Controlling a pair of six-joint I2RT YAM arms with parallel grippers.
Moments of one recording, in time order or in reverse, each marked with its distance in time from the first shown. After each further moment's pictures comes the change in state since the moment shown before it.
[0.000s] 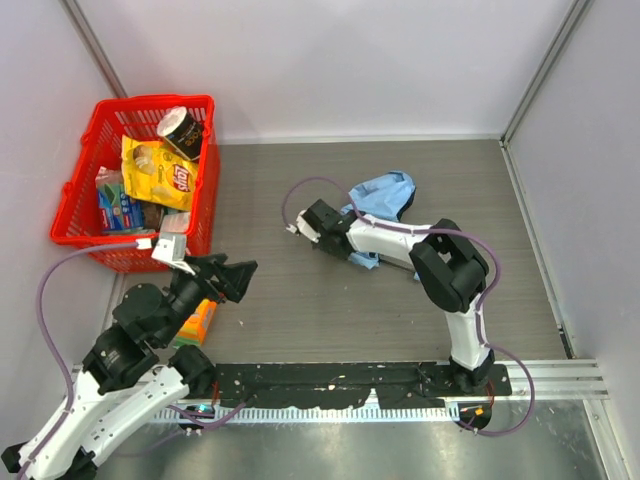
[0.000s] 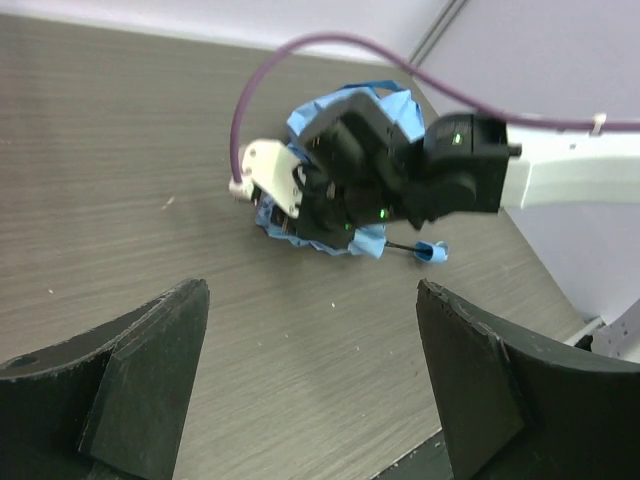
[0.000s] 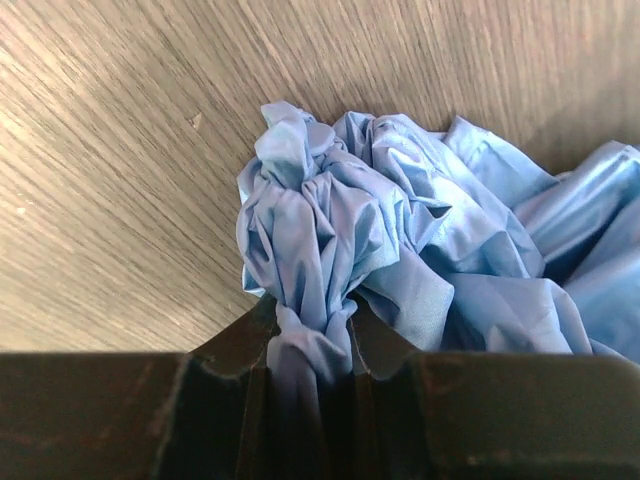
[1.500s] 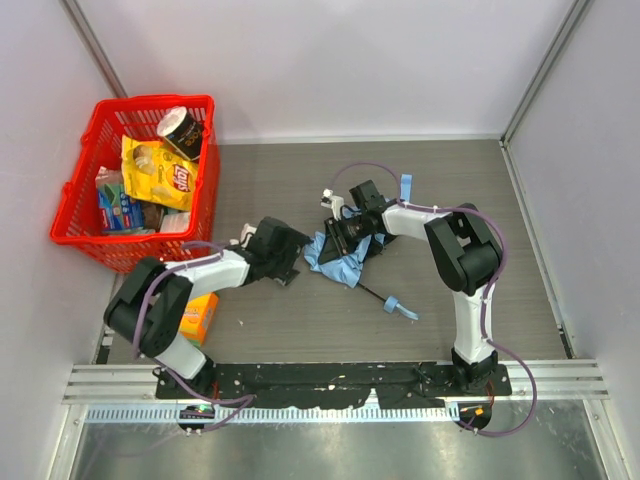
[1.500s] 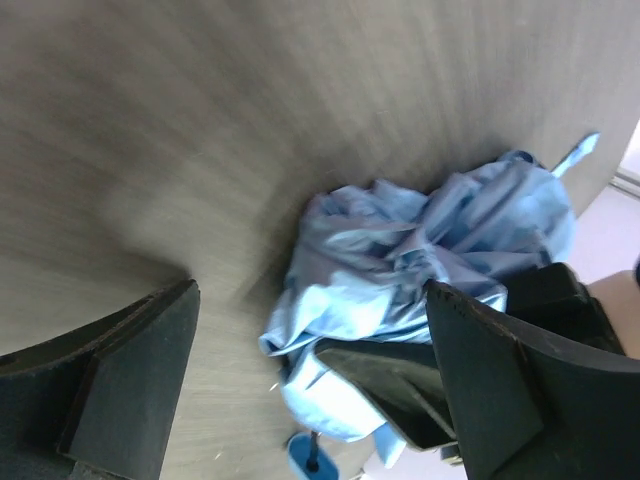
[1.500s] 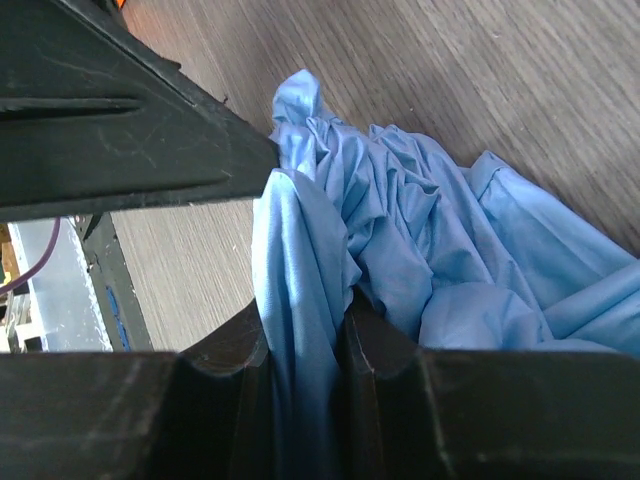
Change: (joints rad) left arm 0.174 1.218 -0.031 0.429 0.144 -1.149; right arm -0.319 0.037 -0.092 0.241 -1.221 0.459
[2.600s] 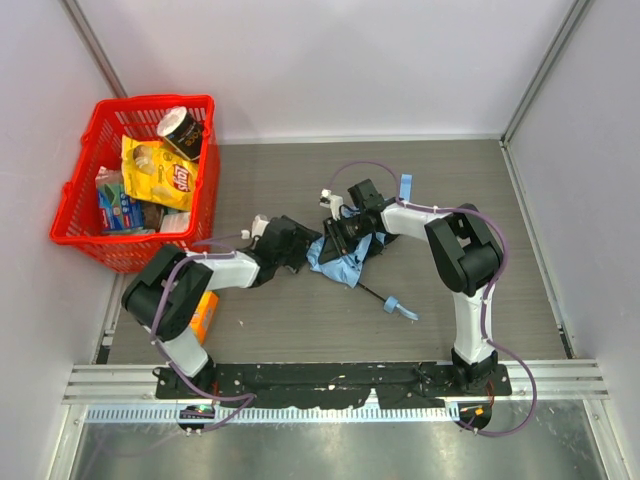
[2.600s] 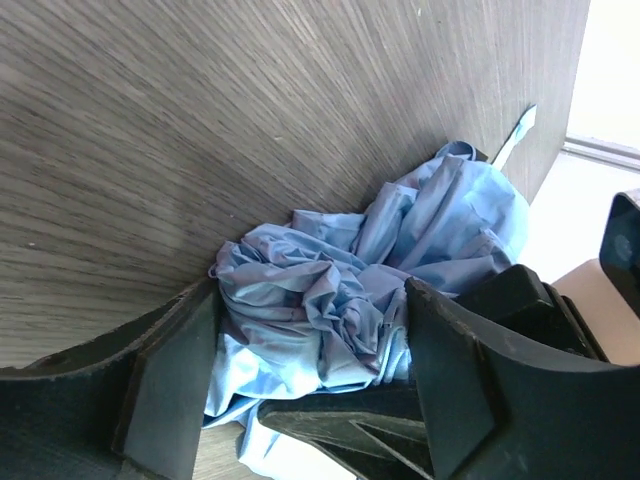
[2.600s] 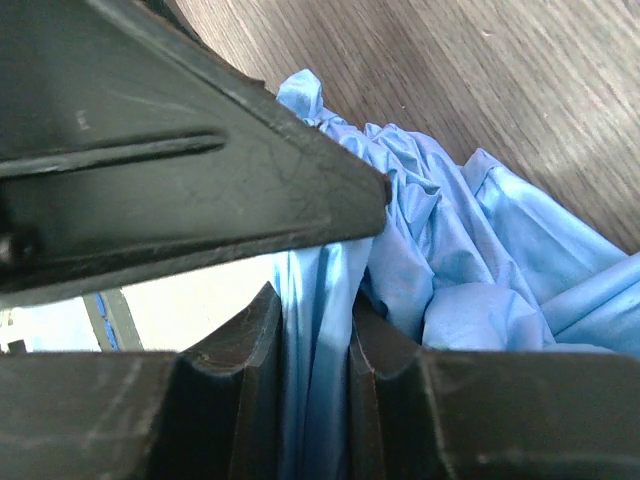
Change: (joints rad) left arm -0.034 0.158 0.011 0.349 -0.023 0.110; right arm 0.008 -0.007 0.019 -0.044 0.043 -0.021
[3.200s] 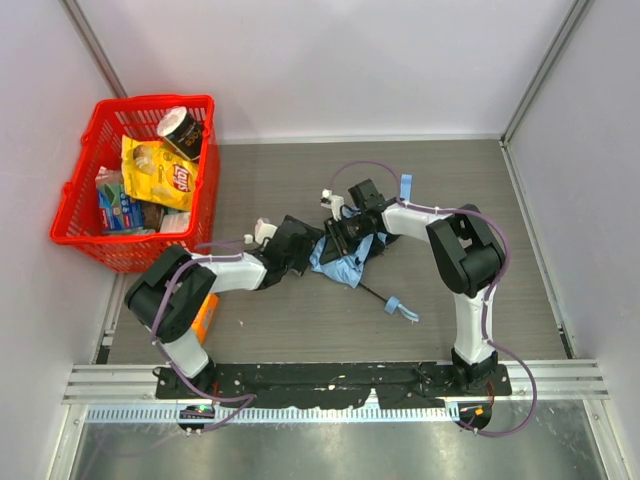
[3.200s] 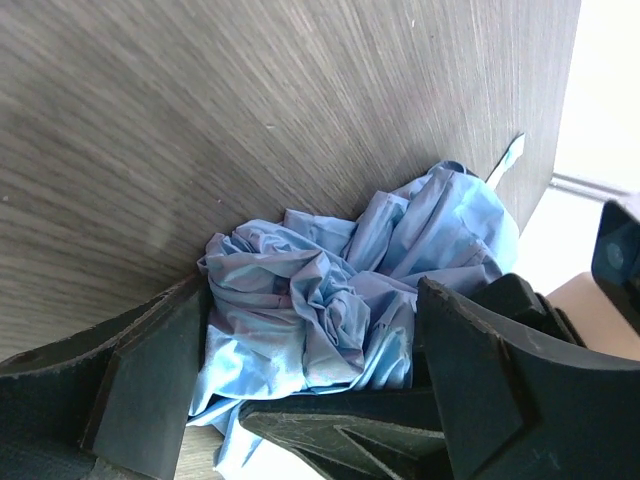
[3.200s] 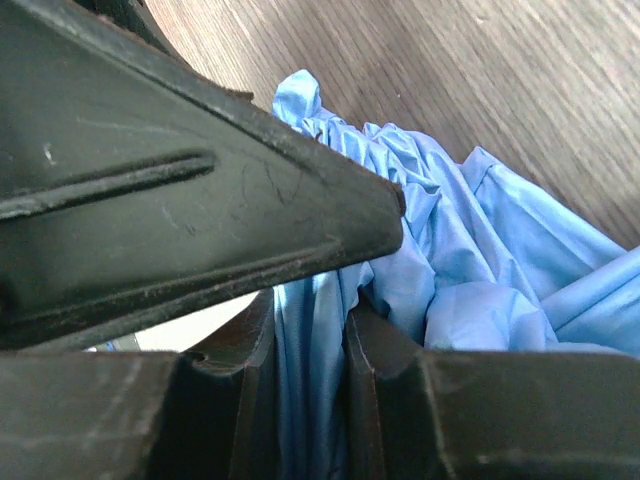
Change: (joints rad) left arm -0.074 0.011 0.026 -0.042 -0.145 -0.080; right arm 0.000 -0.009 0.000 -0.008 0.012 -0.004
